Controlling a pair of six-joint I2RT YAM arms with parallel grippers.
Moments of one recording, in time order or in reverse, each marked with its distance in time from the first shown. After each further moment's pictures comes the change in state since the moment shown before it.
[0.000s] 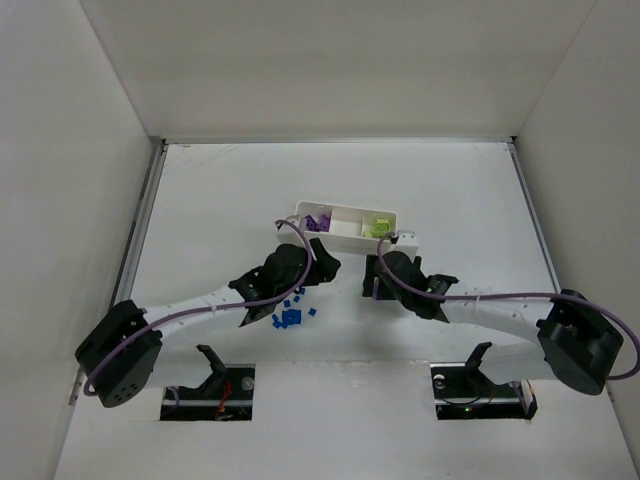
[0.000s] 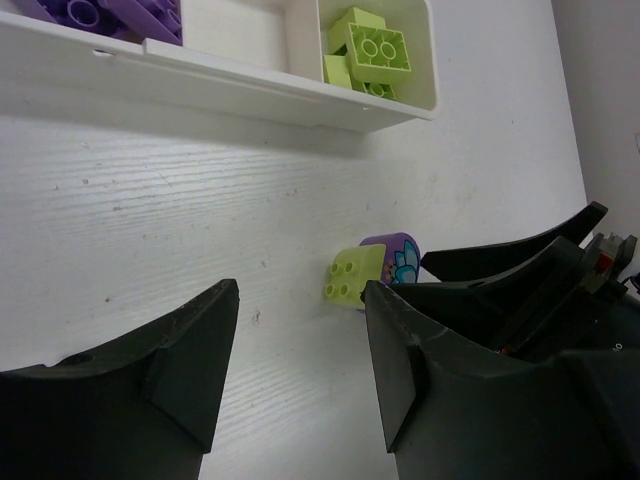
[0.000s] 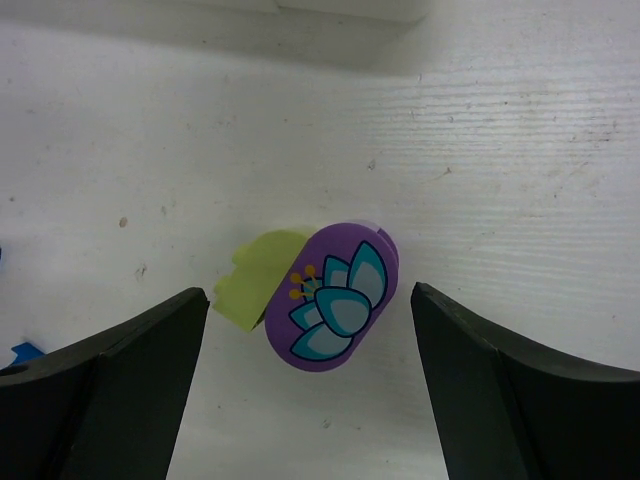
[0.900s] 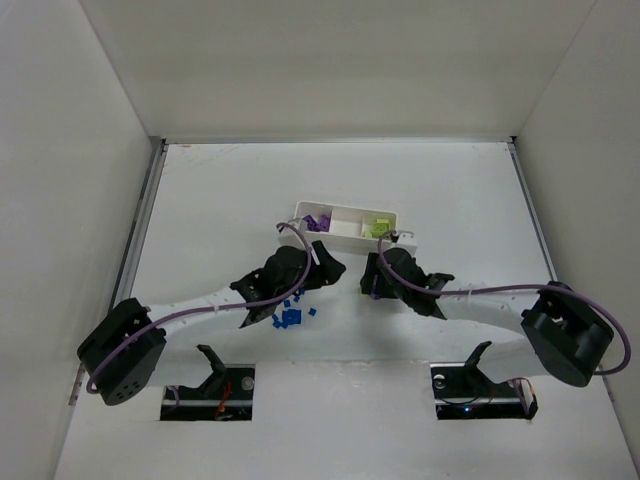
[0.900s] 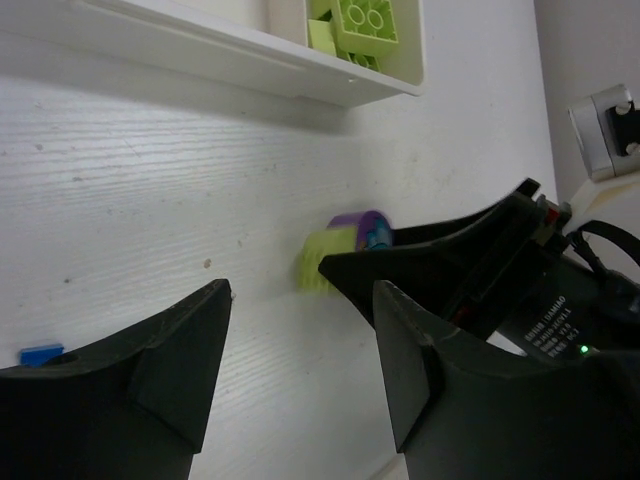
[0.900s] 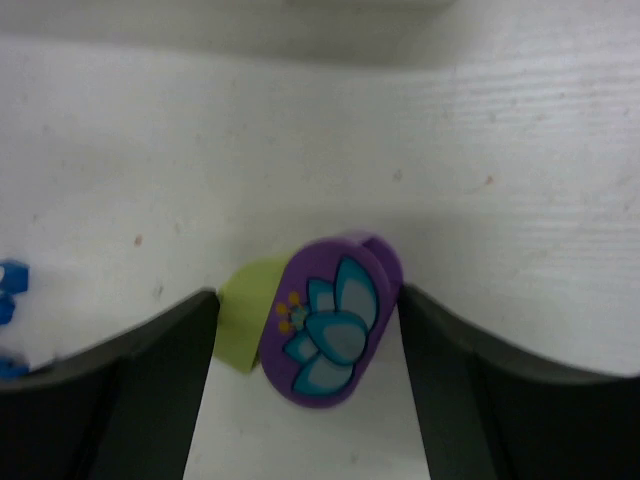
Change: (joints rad) left arm 0.000 0.021 -0.024 0.039 0.061 -0.073; right arm -0.056 0.068 -0.032 0.119 -0.120 0.046
